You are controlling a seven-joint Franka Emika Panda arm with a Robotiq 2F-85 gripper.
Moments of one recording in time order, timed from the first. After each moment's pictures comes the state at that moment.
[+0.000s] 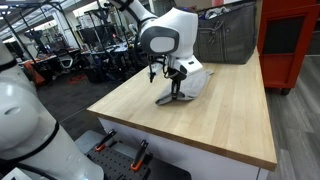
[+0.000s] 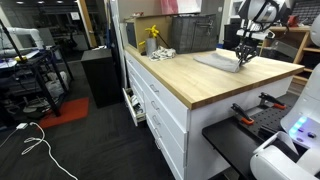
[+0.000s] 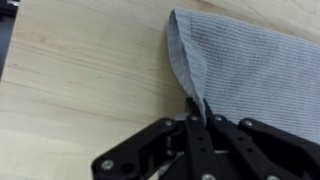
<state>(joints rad) -0.25 0.07 -0.26 -2.49 0.47 2.43 0.39</state>
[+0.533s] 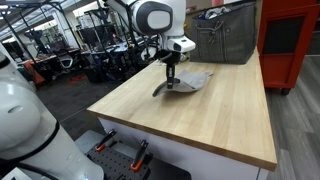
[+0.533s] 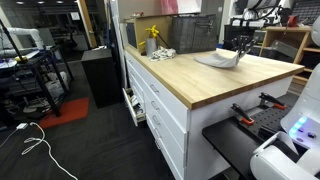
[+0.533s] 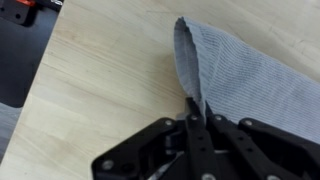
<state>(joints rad) -0.22 -0.04 -0.22 -2.43 0.21 2.28 0.54</state>
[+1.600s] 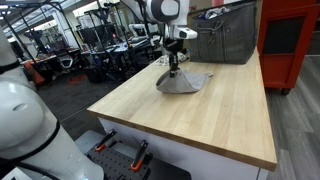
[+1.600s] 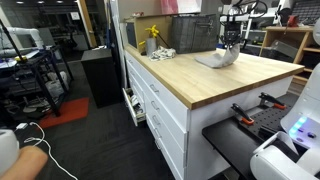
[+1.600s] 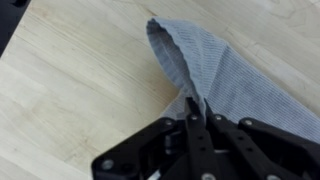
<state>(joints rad) -0.18 0.14 -0.18 -2.13 0.20 2.09 0.54</state>
